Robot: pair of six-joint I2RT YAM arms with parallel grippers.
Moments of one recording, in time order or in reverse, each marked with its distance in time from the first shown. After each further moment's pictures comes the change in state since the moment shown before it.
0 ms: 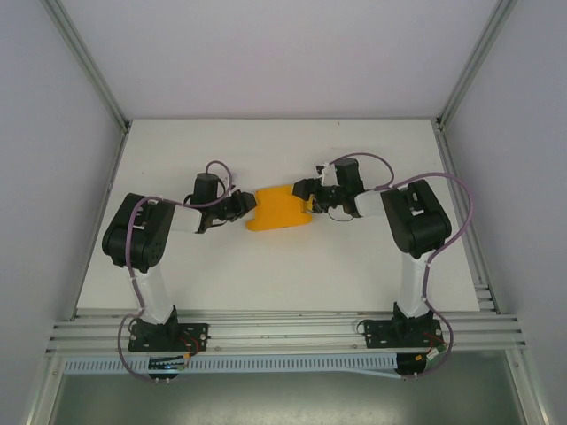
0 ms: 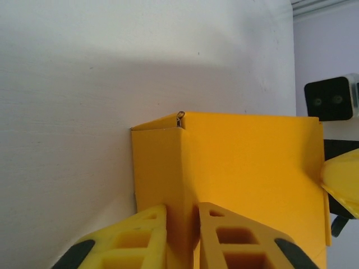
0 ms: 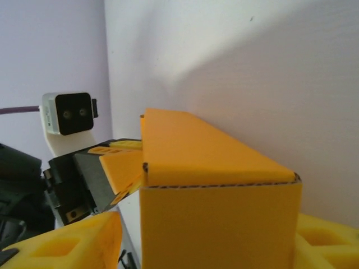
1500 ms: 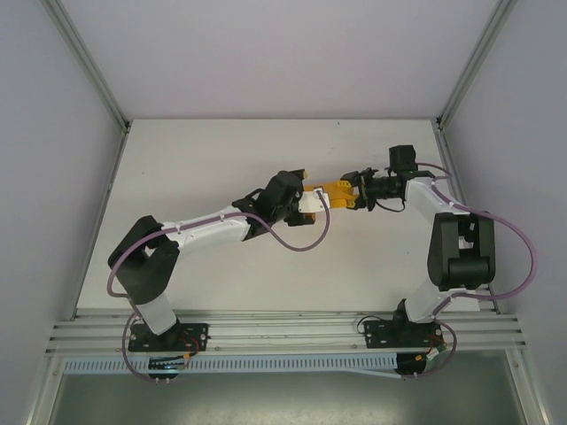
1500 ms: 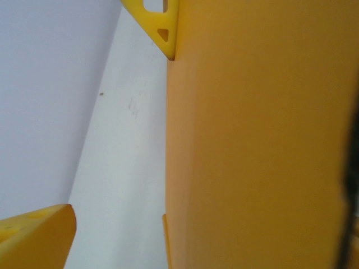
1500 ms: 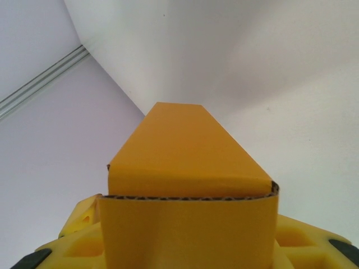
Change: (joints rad) left arm -0.579 -0.156 0.351 -0.398 -0.790 1.588; right arm -0.307 -0.362 0.061 -0.852 -0.137 0.236
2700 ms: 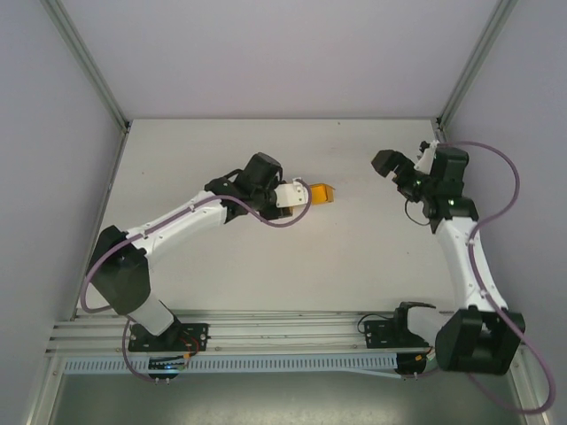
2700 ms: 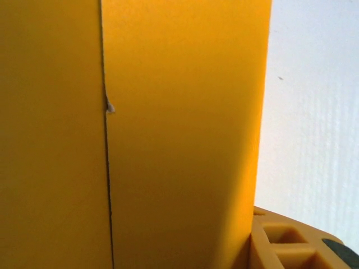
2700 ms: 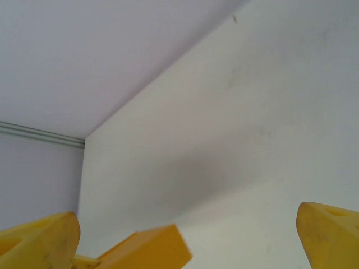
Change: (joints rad) left arm 0.120 -0.122 0.146 -0.579 0.256 -0.052; right arm -0.125 -0.551 -0.141 0.127 0.505 -0.532
